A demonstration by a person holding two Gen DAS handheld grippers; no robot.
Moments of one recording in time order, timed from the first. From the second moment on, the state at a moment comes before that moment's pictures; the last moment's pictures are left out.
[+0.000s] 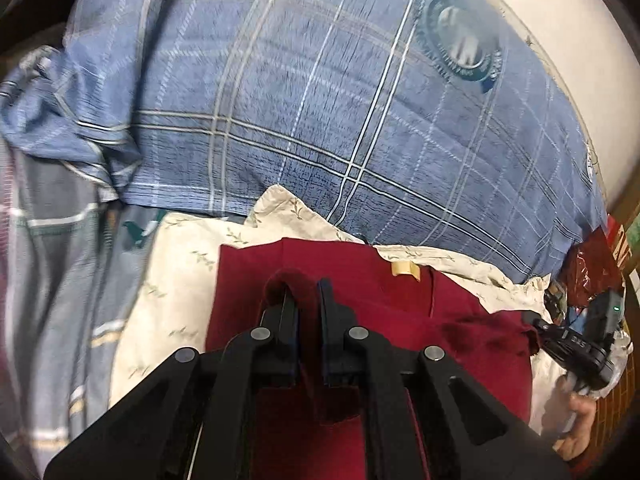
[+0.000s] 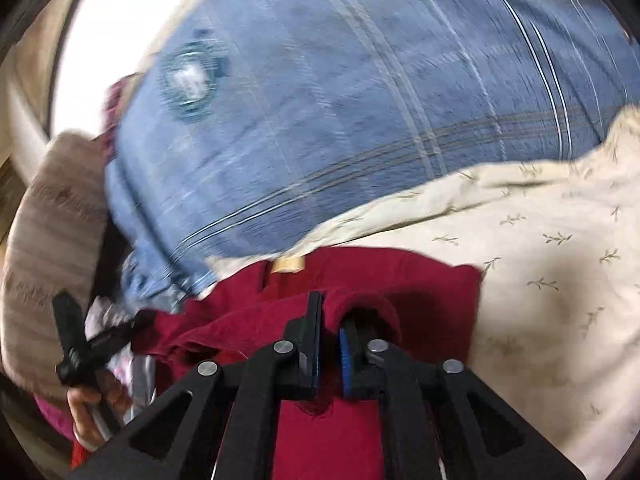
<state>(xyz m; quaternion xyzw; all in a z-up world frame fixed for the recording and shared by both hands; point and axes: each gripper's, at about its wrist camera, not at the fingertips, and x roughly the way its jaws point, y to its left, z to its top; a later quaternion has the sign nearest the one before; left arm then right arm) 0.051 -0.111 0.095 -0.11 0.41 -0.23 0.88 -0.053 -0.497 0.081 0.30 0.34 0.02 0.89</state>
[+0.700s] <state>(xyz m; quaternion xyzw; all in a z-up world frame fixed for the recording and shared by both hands) 0.093 -0.133 0.041 -0.03 0.47 -0.14 0.87 0.027 -0.467 0.050 0.15 0.43 -0.04 0.89</state>
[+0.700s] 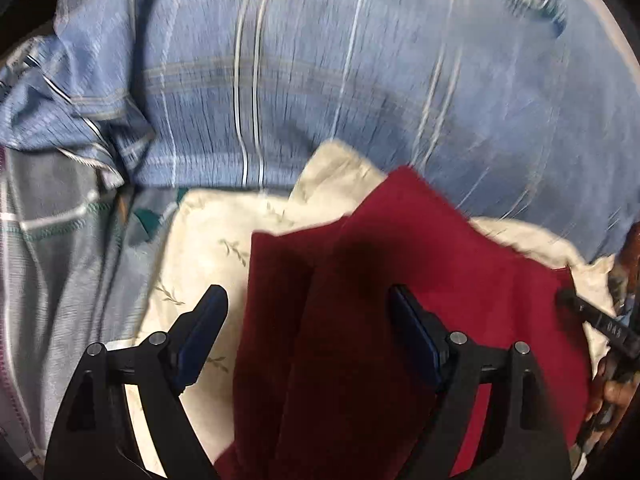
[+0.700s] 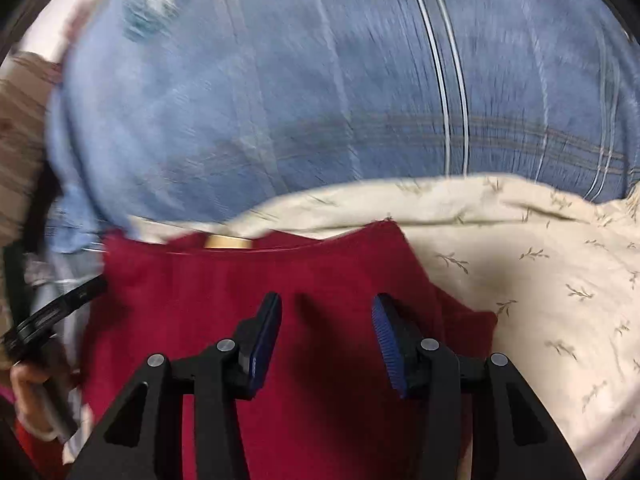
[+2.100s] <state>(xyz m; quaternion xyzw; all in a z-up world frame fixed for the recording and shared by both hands) -0.003 -0.073 0.039 -0.06 0.44 -0.13 0.89 0.092 -0.242 0.072 0.09 0.45 0.14 0.88</state>
